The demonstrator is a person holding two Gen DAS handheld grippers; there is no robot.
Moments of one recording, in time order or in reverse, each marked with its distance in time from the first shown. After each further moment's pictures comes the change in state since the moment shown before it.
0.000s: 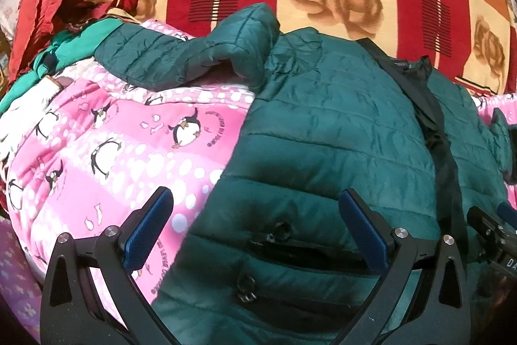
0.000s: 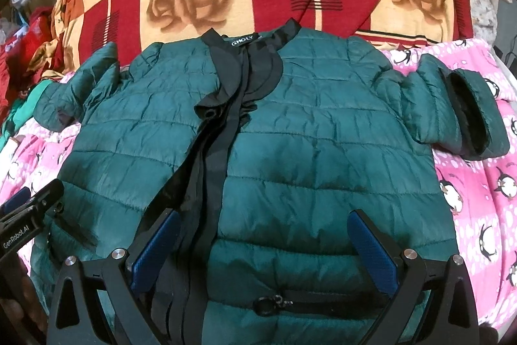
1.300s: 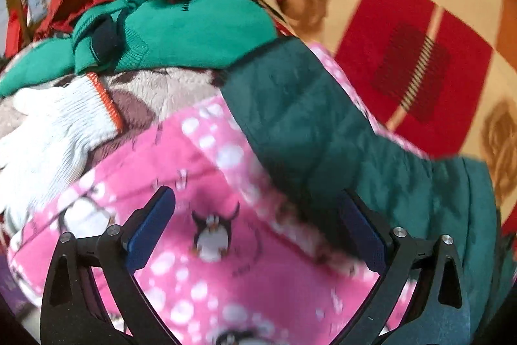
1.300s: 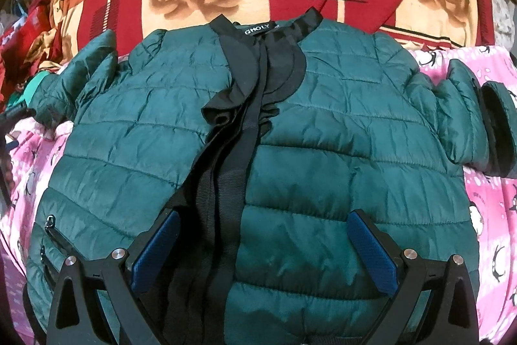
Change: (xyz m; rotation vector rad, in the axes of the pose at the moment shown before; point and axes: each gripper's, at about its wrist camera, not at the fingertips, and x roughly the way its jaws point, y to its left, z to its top) left arm 0.109 0.238 0.129 -0.453 -0.011 0.165; right arm 0.033 0.014 0.017 -0.032 0.049 0.013
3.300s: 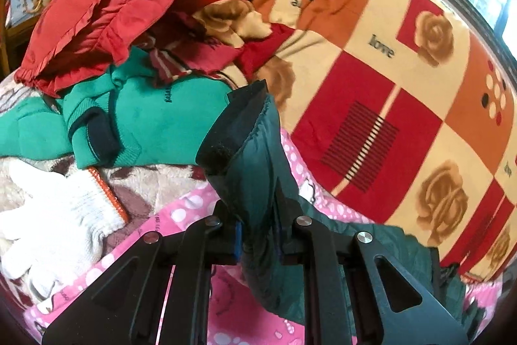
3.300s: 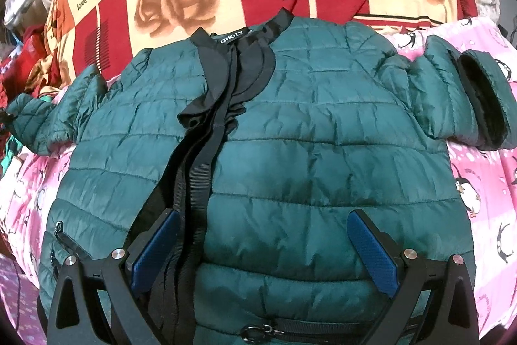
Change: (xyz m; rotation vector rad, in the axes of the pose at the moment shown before) left arm -0.068 0.017 0.067 -0.033 -0.103 -0.220; right arm -0.014 -0.027 -0.011 0.094 -0.029 0.043
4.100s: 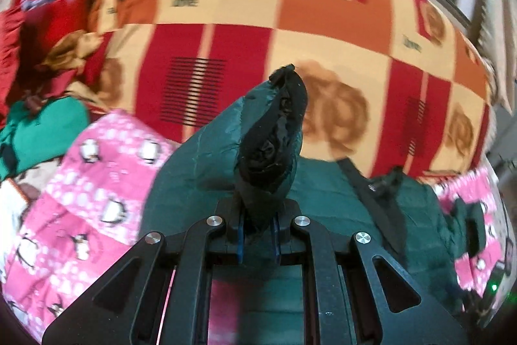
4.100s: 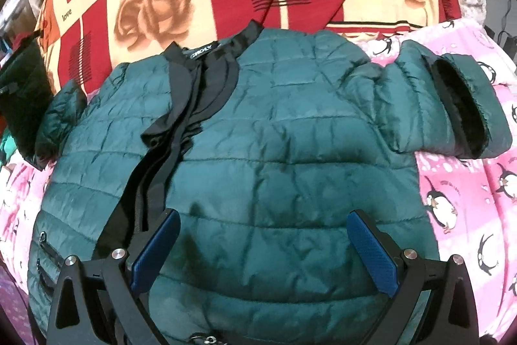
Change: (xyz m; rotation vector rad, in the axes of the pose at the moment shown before) left arm -0.055 -0.207 -0.113 0.416 0.062 -0.242; right arm -0.003 -0.034 0.010 0.020 -0.043 -0.058
